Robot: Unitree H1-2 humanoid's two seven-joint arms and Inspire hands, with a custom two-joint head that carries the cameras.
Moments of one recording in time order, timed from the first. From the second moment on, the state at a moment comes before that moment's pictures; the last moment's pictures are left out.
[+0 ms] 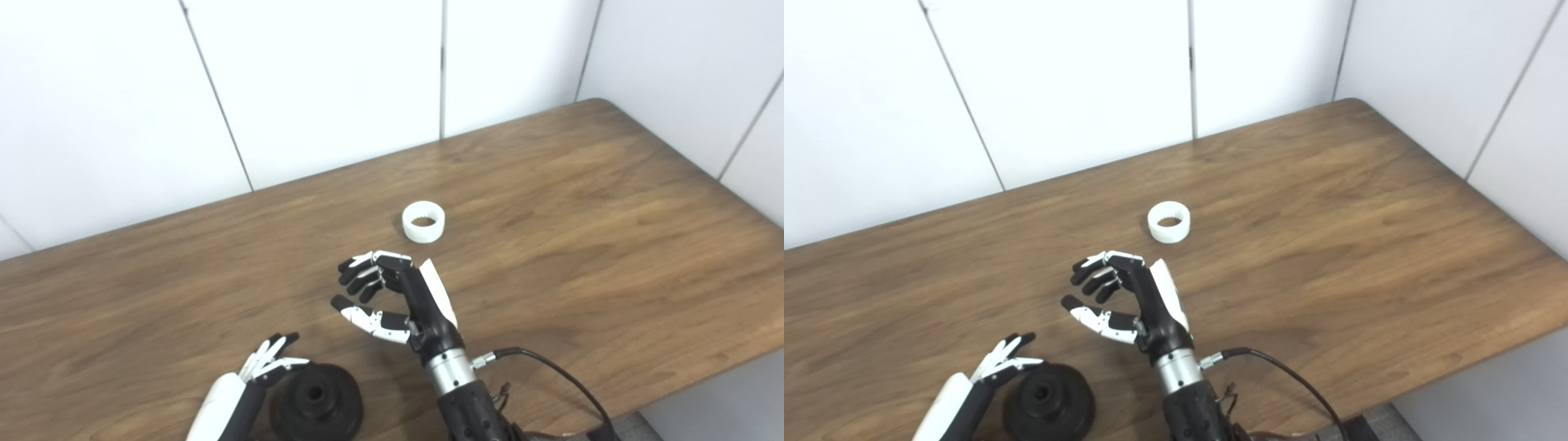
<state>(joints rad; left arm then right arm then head) 0.08 0.29 -0.32 -0.26 0.49 -0.08 -0.19 0.06 0.13 0.23 -0.21 -0.41 -0.05 -0.23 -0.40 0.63</state>
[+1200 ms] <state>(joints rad) 0.08 0.27 -0.30 -0.26 0.51 -0.09 -0.21 -0.19 -0.07 0.07 -0.25 -0.53 0.10 -0.16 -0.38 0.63</state>
